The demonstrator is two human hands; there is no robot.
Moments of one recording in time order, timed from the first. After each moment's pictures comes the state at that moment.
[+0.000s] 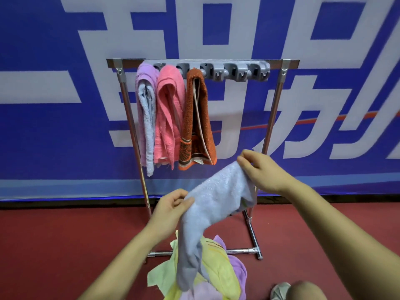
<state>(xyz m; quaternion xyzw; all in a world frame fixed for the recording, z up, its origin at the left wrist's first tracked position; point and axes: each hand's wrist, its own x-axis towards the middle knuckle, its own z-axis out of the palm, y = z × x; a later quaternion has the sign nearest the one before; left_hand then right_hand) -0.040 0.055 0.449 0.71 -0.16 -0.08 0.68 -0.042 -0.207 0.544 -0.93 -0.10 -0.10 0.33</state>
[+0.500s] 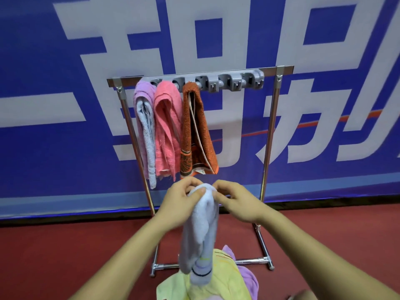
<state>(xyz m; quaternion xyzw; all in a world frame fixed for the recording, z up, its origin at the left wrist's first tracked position) -0.016 0.029 0.500 0.81 -0.20 0.01 0.55 -0.039 -0.169 0.494 -0.86 -0.17 -0.02 0.47</state>
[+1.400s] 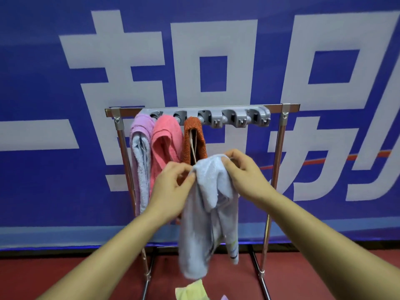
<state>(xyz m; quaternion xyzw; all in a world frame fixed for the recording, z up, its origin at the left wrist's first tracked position) 0.080 0.017 0.583 0.82 -0.24 0.23 0.46 0.056 -0.185 0.610 -0.81 -0.10 -0.19 0.55</state>
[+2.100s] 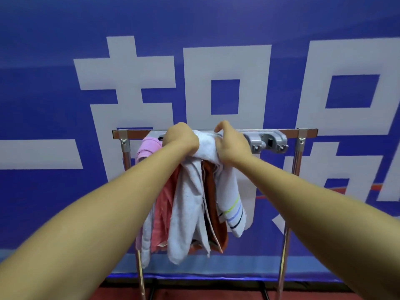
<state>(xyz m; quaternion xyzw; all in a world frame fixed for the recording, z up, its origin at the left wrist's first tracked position) 0.206 -0.023 0.734 0.95 0.04 0.19 0.24 0.199 -0.159 0.700 -0.92 -0.03 -0.28 0.27</state>
